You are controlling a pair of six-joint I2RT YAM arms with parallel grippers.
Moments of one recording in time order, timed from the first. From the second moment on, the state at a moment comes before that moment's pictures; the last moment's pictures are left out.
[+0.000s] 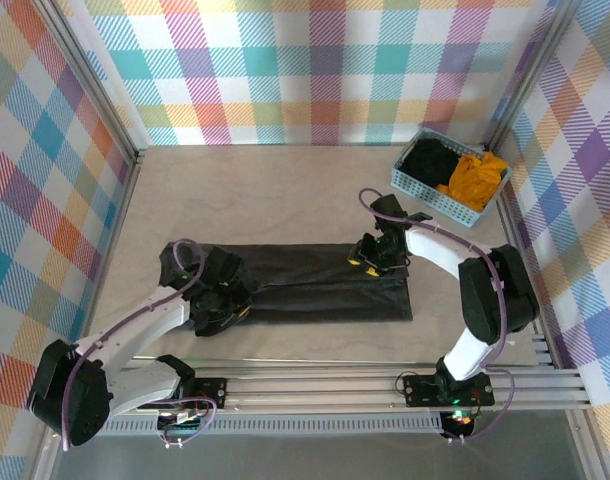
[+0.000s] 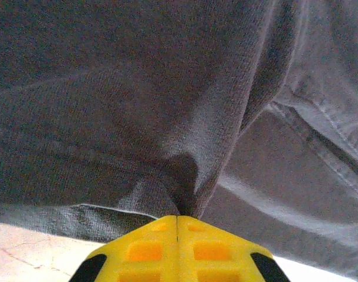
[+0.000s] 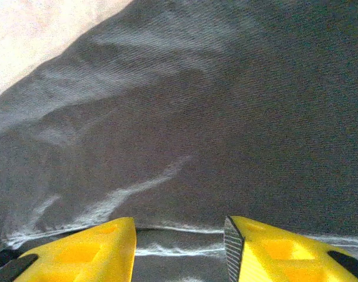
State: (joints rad) left arm -0.56 1.13 0.65 -0.71 0.11 -1.24; right arm 0.41 1.68 1.05 -0.64 -0.29 0.84
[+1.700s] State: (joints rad) left arm 0.08 1.02 0.59 -0.85 0.18 -0.97; right arm 0.51 1.72 1.08 -0.49 -0.46 0.72
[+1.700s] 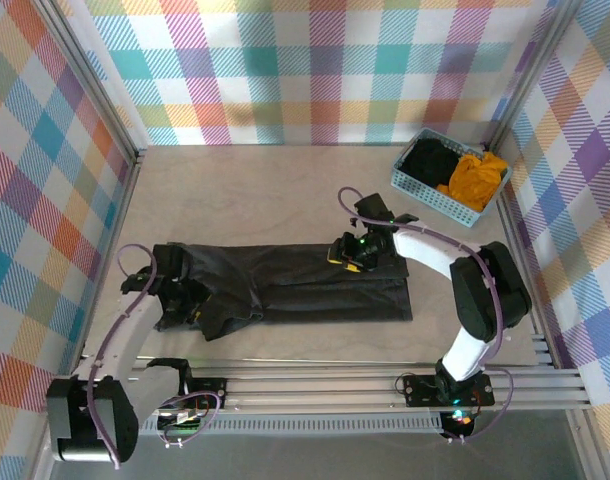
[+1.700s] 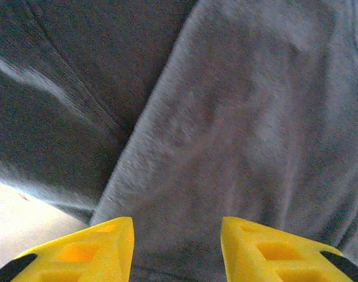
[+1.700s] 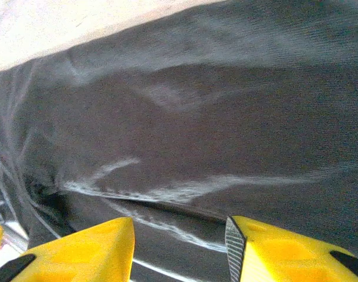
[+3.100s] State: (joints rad) left arm 0.19 1.18 0.74 -0.79 0.12 -0.79; right arm 0.51 1.73 1.10 -0.53 -0.47 0.72
